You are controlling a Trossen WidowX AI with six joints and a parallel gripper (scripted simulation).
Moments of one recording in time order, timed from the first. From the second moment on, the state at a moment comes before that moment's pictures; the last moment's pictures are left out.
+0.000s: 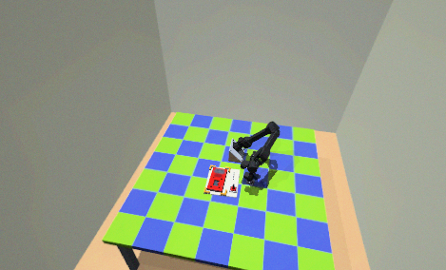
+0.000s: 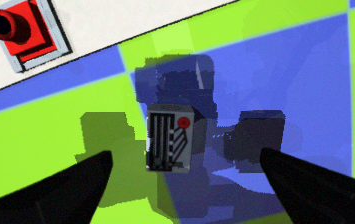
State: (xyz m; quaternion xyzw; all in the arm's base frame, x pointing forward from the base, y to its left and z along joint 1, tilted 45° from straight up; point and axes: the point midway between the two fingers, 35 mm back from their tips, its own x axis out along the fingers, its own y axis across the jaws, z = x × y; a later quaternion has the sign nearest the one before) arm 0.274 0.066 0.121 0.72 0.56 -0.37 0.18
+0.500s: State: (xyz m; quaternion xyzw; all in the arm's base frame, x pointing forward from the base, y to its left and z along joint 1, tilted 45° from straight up) arm 0.286 0.067 0.118 0.72 0.56 -0.38 0.15
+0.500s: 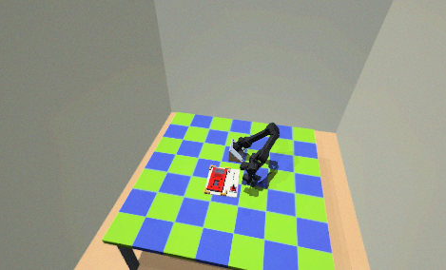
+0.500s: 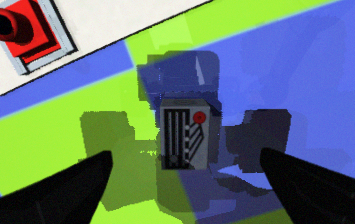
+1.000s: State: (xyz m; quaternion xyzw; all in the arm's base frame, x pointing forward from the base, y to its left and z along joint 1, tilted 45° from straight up) arm 0.289 0.083 0.102 0.72 0.56 -0.38 0.15
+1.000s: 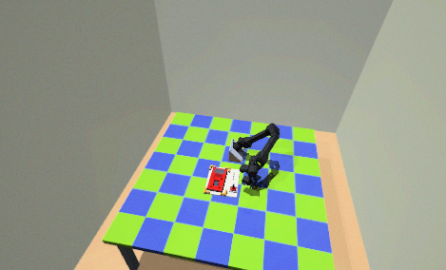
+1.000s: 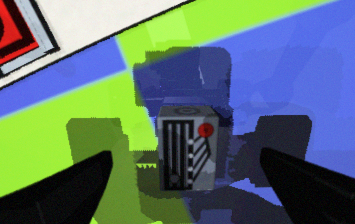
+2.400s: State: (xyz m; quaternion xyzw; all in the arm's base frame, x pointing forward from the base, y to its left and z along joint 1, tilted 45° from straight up) arm 0.291 0.063 0.121 0.72 0.56 -0.38 0.15
